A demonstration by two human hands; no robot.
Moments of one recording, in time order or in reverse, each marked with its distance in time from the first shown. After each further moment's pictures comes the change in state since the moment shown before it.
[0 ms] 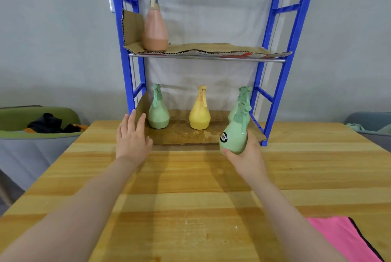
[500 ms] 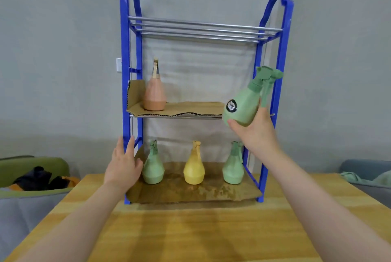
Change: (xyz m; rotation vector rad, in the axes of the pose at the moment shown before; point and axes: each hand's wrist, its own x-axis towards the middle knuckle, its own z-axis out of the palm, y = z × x) left_hand 0.067 0.013 -0.064 -0.229 0.071 -0.061; right_hand 0.095 -0.164 -0.098 0.074 0.234 -0.336
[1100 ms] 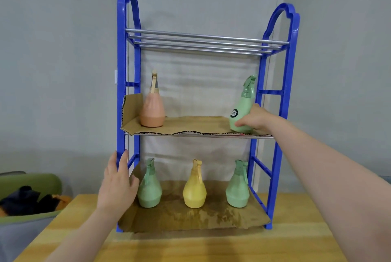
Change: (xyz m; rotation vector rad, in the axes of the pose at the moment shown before) left_hand 0.019 -0.001 0.014 -0.091 0.105 -0.031; right_hand 0.167 0.044 0.025 -0.379 -0.443 0.249
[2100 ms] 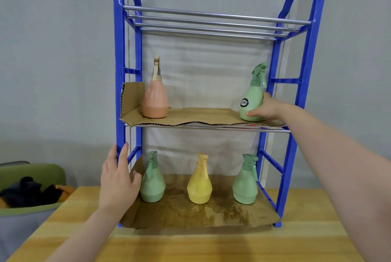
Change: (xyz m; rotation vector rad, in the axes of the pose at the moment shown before) left_hand 0.001 -0.006 0.014 -0.018 0.076 0.002; right_hand 0.031 0.010 0.000 0.032 -0.028 0.019
